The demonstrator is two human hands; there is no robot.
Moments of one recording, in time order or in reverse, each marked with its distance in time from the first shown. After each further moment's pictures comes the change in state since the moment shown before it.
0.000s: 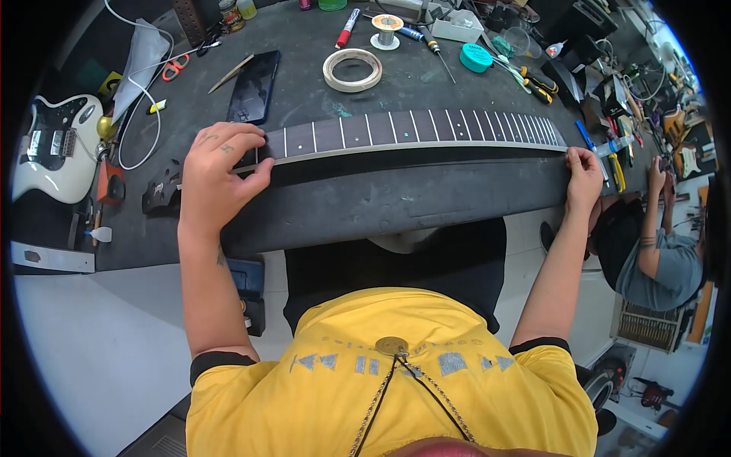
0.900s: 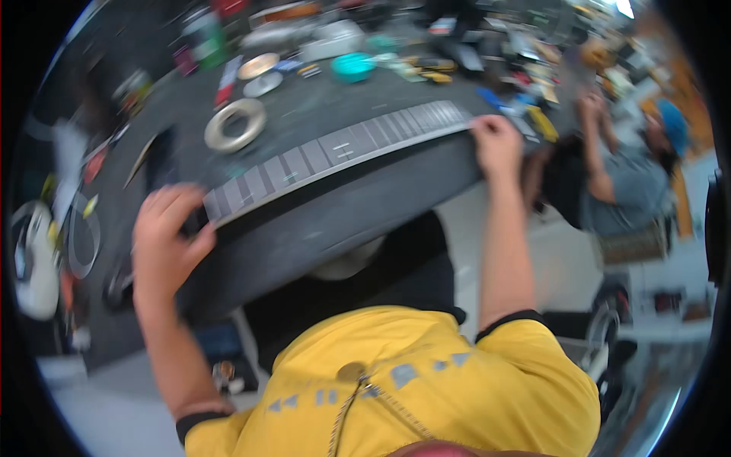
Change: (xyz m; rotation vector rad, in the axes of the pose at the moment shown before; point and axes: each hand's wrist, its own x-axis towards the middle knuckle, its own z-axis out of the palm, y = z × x) left_hand 0.042 0.023 0.021 -0.068 -0.193 0.122; right_hand -0.014 -0.037 0.010 -0.375 0.067 -0.003
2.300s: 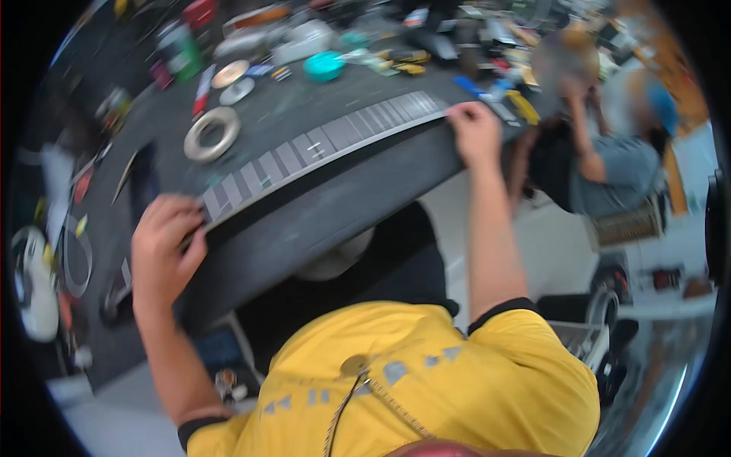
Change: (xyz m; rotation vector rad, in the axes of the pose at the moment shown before) left_hand 0.015 0.018 0.009 -0.153 0.000 0.079; right_hand 0.002 0.005 0.003 0.128 0.007 0.050
